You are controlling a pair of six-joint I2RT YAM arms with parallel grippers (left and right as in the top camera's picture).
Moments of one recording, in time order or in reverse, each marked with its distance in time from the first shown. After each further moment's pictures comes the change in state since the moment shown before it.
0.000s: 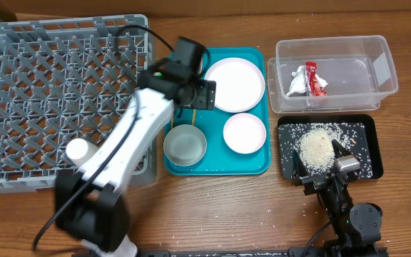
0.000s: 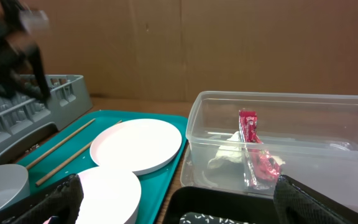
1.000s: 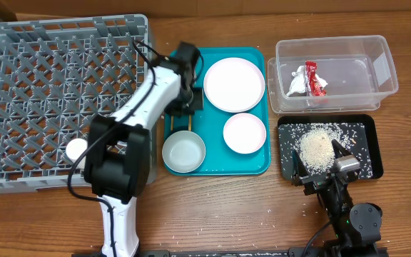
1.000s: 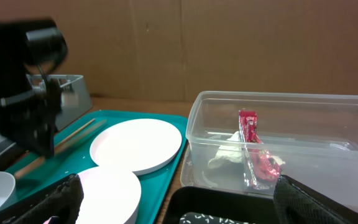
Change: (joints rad) left arm 0.109 0.326 0.171 -0.148 0.189 -0.039; right arm 0.000 0.000 0.000 0.000 0.000 0.000
